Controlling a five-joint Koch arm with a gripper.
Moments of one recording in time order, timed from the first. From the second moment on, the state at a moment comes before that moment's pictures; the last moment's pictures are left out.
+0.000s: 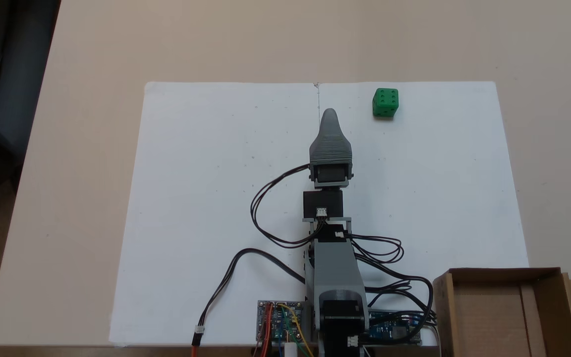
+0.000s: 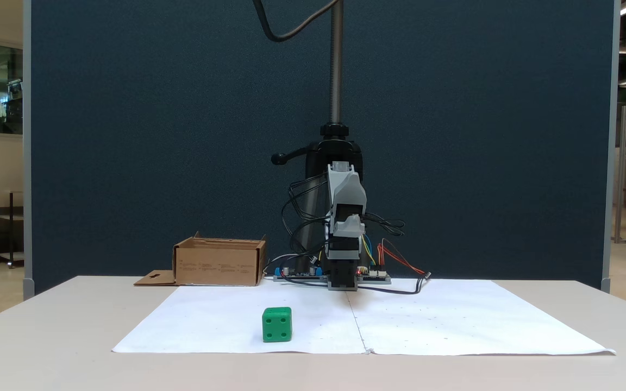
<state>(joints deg) -1.5 129.3 175.6 -88.6 -2.5</state>
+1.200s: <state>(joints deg) 6.1 129.2 112.6 32.4 -2.5</state>
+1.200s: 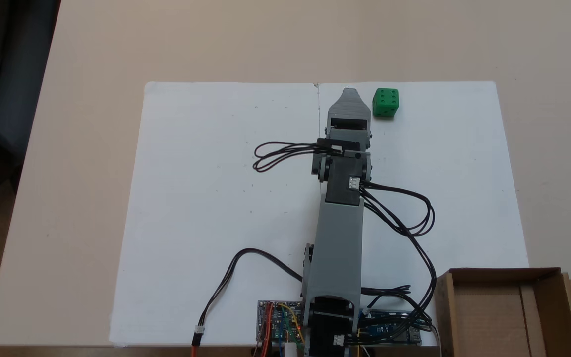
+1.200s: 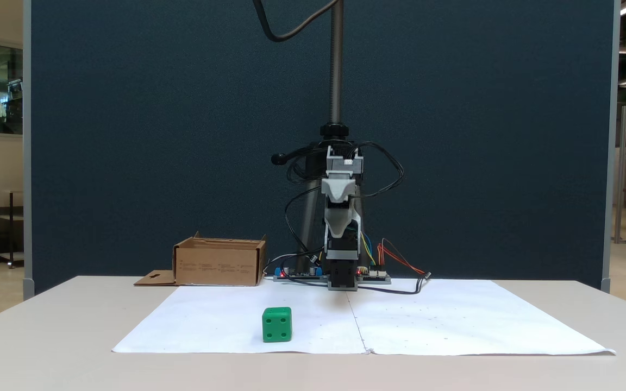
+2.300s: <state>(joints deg) 5.3 82.0 38.1 82.8 -11.6</state>
